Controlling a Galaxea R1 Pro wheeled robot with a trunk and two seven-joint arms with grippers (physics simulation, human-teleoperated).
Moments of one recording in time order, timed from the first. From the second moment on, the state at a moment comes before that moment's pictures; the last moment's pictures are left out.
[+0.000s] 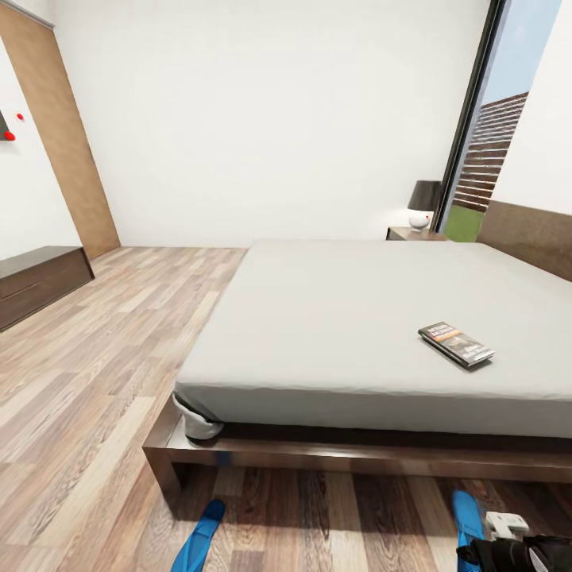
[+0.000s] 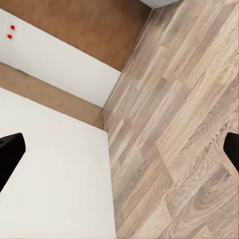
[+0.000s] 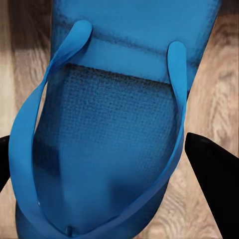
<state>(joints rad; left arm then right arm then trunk) -0.52 0.64 0.05 -0.05 -0.03 -0.05 0.81 -0.38 -0.41 -0.02 -0.49 -0.10 0.45 0.42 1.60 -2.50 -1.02</state>
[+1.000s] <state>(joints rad) -0.50 0.65 0.05 -0.05 -0.03 -0.08 0.95 -0.45 -0.30 -0.01 -0.48 -0.02 0.55 0.33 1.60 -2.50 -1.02</state>
